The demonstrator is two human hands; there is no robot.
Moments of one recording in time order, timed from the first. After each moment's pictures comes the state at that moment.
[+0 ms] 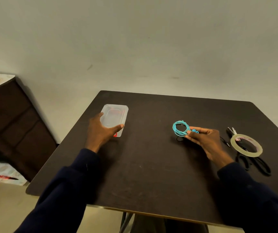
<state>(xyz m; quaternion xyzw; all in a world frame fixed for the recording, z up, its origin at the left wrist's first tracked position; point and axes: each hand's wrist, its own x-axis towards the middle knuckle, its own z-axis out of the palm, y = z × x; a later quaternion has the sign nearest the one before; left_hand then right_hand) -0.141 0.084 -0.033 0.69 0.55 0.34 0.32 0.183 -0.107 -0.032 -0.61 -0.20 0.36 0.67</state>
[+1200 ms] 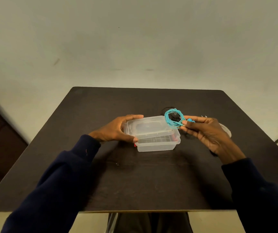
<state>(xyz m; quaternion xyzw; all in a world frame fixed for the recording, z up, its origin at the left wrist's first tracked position) -0.040 0.056 -0.020 0.83 0.13 0.07 0.53 0.205 -0.171 0.016 -0.59 -0.20 0.39 0.67</state>
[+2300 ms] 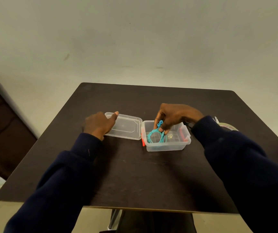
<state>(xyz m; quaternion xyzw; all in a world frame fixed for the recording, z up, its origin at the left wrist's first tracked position) -0.075 0.069 -0.010 0.77 0.61 0.08 0.19 0.168 -0.044 0.052 -0.71 -0.61 0.34 0.03</state>
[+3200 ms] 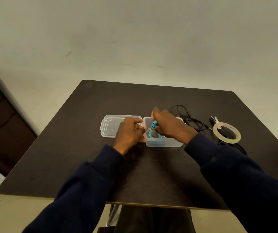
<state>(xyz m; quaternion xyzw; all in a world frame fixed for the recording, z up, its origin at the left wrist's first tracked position) -0.031 -0.019 -0.013 0.72 0.43 0.24 0.50 0.134 -0.064 0.004 -0.76 -0.64 0.09 0.07</state>
